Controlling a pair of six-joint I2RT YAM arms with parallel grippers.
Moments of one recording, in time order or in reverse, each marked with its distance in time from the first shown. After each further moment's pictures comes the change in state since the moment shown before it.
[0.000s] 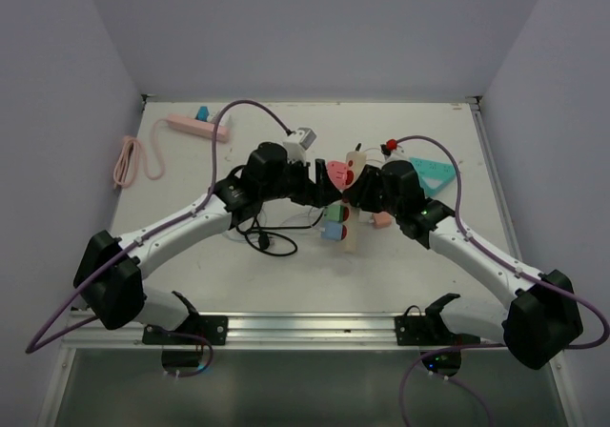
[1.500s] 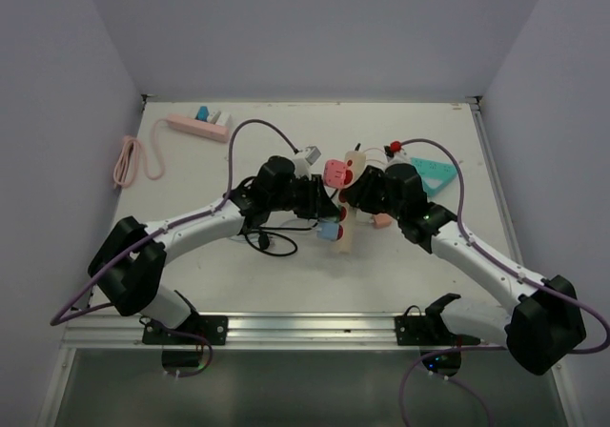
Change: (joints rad) left arm -0.007 0.109 -0.109 0.143 0.119 -0.135; right arm 0.000 -0.028 -0.026 0.045 -0.032 0.061
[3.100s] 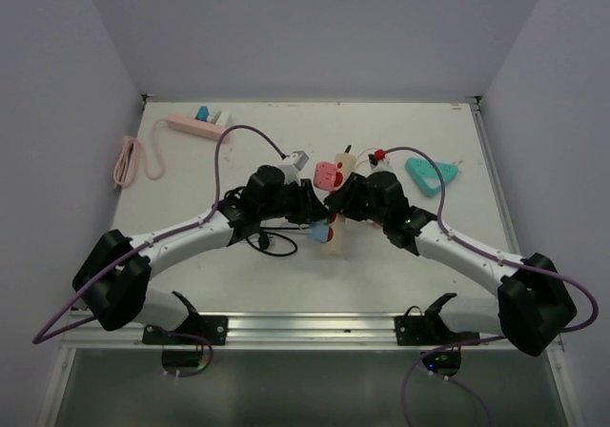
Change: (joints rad) left arm -0.003 -0.109 -0.116 0.045 -0.101 0.002; right arm 0.099 0.105 -0.060 0.161 0.016 0.137
